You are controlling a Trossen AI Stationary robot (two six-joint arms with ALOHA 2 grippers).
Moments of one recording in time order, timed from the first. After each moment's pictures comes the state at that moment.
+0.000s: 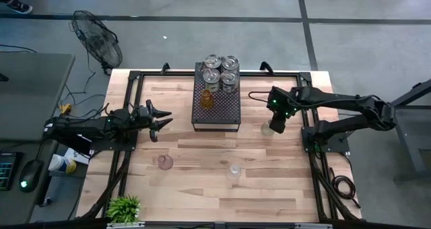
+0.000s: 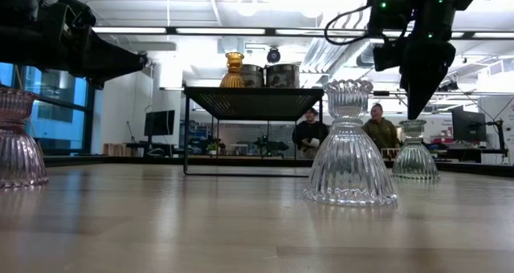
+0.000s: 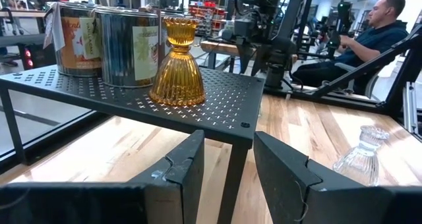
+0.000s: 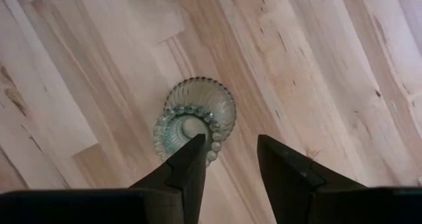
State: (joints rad) left arm 0.02 0.11 0.01 0.10 -0.24 -0.11; right arm -0.36 1.15 0.81 -0.96 -0.01 0.13
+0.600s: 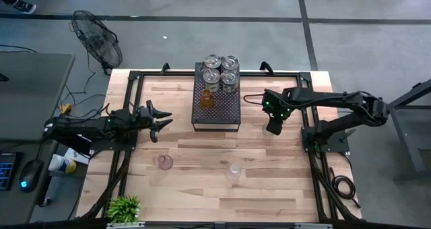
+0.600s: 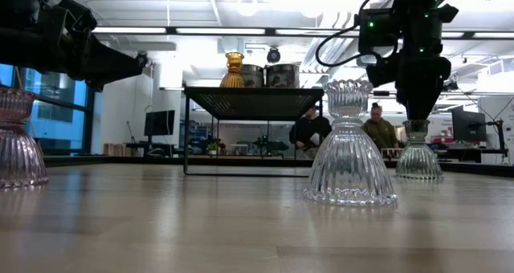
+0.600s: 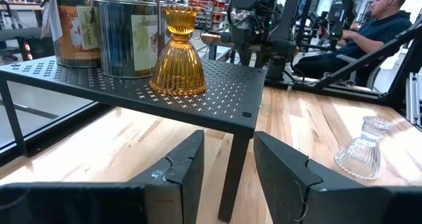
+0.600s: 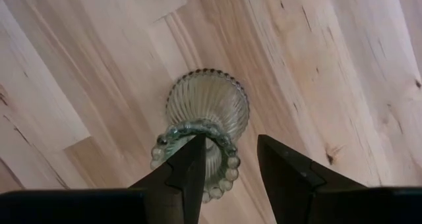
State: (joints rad) left arm 0.02 0.11 0.01 0.07 -0.24 -0.11; right arm -0.36 1.28 0.81 -0.95 -0.04 0.13
